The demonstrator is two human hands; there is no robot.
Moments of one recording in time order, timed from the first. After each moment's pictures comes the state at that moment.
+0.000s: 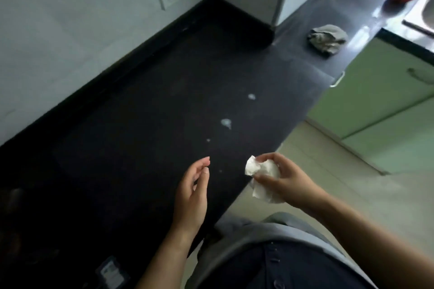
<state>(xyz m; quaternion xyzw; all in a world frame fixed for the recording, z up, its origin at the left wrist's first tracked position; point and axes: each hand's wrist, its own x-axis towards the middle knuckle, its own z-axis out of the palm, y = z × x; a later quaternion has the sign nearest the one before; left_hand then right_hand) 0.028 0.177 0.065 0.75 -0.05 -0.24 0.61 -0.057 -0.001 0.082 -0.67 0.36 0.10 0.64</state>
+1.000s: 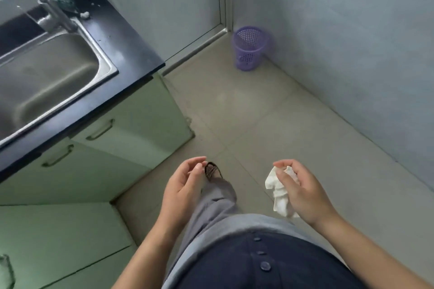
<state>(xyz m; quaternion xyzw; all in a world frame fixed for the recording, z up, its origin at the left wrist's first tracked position) -0.417 -0.364 0.076 0.54 -0.55 -0.58 0.25 -0.620 -0.261 0.070 -0.28 0.75 -0.39 0.44</state>
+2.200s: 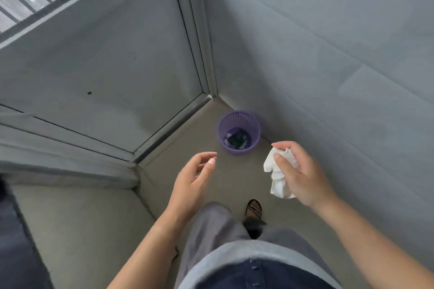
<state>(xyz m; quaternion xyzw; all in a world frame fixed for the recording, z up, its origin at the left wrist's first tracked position) -0.853 -1.002 0.073 0.50 -0.63 -0.56 0.18 -1.052 -0.901 0.074 -0.33 0.77 -0.40 0.38</state>
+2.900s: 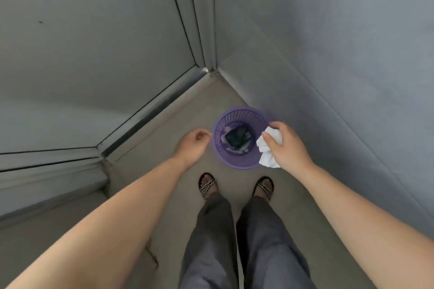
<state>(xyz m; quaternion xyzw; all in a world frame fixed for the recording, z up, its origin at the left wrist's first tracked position) -0.984 -1.286 -0.261 0.60 -0.57 -0.56 -0.05 -1.186 -1.170 -0.239 -0.32 0.83 -0.20 0.42</state>
